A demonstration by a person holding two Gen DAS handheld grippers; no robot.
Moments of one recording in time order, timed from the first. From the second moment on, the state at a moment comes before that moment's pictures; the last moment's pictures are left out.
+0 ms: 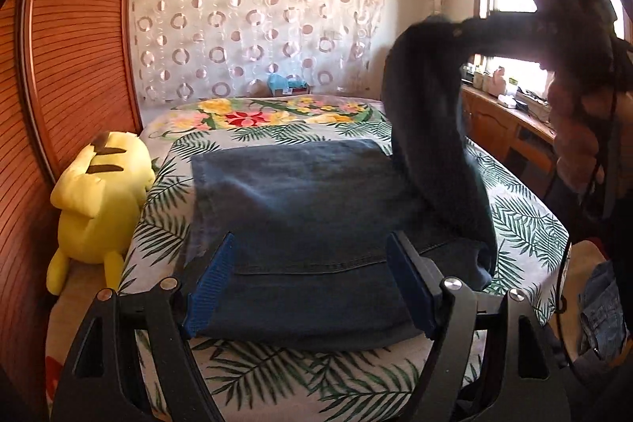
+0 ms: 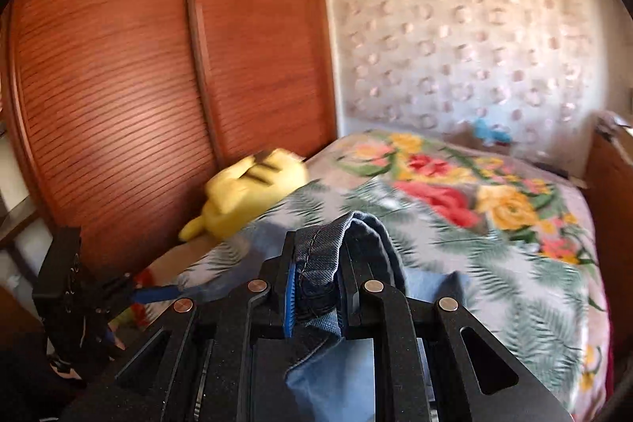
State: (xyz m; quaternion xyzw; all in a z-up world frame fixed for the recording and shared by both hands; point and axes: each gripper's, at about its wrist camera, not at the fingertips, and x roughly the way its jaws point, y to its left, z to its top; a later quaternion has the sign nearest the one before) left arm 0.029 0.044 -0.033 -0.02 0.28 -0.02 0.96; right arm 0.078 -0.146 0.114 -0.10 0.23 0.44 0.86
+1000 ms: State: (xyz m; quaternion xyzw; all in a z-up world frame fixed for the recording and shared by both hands) left arm 0.080 0.068 -0.080 -0.03 0.35 -0.04 0.93; right arm 0.112 -0.123 0.016 -0.12 0.38 0.36 0.84
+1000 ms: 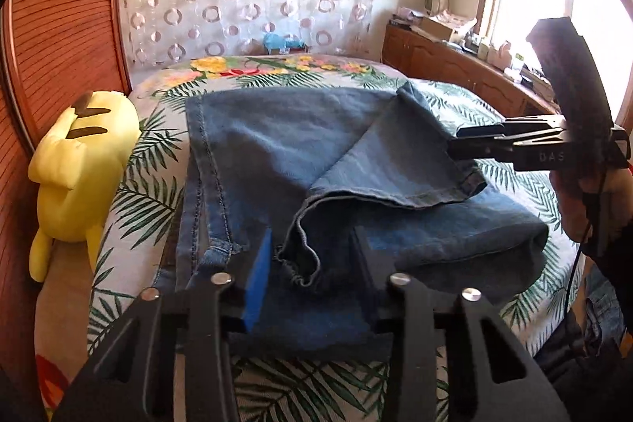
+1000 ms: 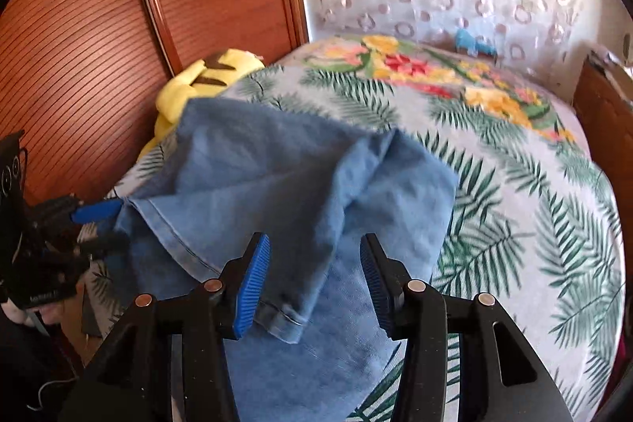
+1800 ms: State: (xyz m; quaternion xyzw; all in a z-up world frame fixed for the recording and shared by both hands) left arm 0.032 0.071 -0.048 -0.03 0.31 -0.05 0.95; right arm 0.132 -0.019 0.120 -0.12 0.32 0.45 0.83
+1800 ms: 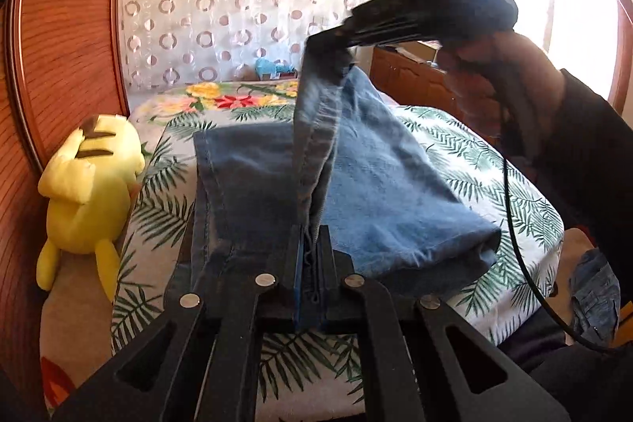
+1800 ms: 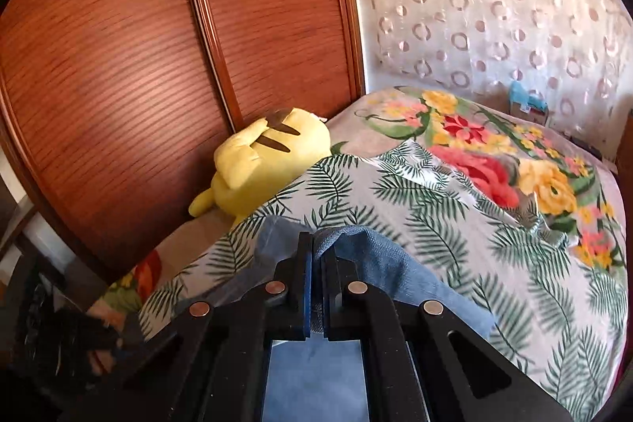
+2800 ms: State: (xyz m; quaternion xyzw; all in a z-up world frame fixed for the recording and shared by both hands) left arm 0.035 0.090 -0.078 -0.04 0.34 -0.01 0.94; right arm 0.193 0.037 0.069 -0.11 0.40 0.43 0.80
